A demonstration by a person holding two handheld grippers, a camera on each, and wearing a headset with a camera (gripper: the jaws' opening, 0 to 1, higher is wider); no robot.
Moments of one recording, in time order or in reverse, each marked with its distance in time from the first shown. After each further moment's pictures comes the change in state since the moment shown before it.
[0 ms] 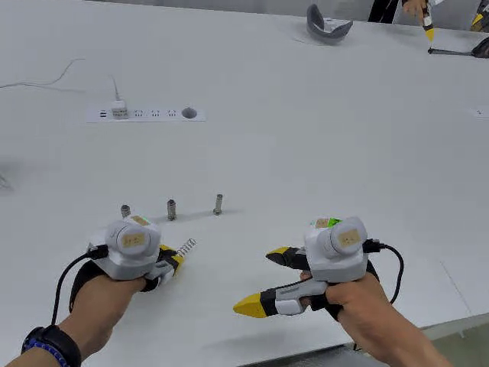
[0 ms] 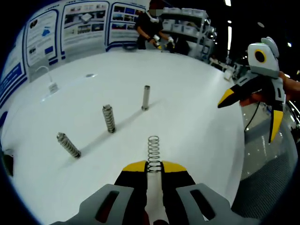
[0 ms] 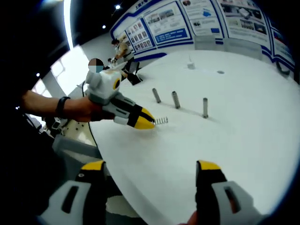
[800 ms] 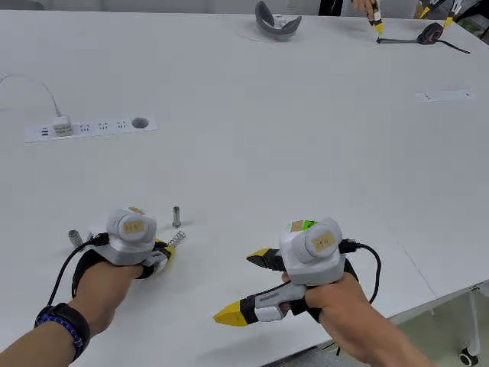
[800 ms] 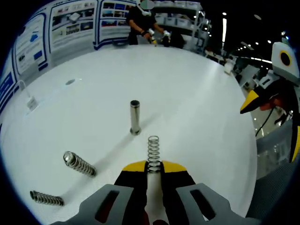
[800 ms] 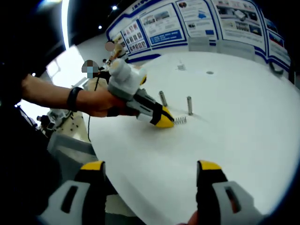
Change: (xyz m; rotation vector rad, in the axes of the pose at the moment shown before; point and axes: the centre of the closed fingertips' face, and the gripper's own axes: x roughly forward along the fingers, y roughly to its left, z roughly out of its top) left arm 0.078 -0.009 0.043 0.066 0.052 -0.029; right arm -0.024 -0.025 -0.010 0.002 -0.007 -0.058
